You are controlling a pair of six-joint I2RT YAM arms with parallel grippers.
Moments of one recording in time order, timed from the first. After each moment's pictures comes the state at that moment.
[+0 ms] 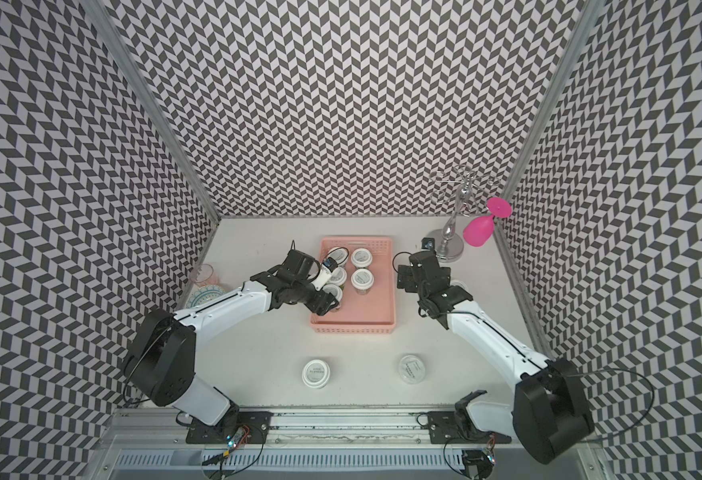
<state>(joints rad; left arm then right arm) -0.56 1.60 1.06 -0.43 0.22 0.16 0.43 1.28 0.88 -0.28 0.37 0.33</state>
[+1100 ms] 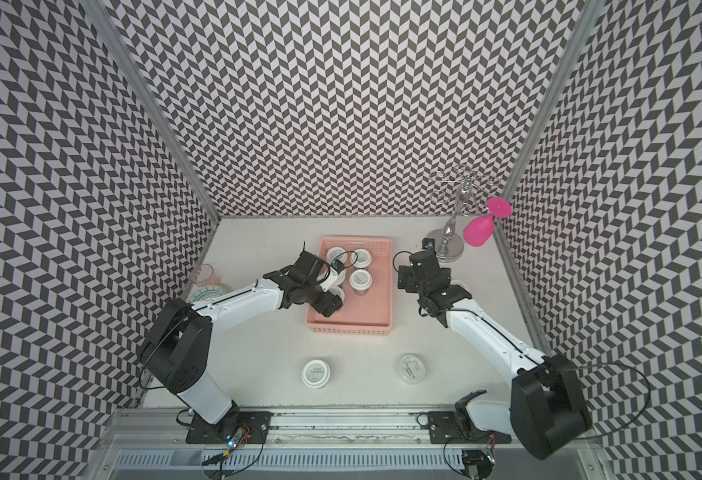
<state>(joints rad) -0.59 1.68 1.10 -0.42 0.12 0.15 0.42 1.30 0.88 -0.28 0.36 0.33</state>
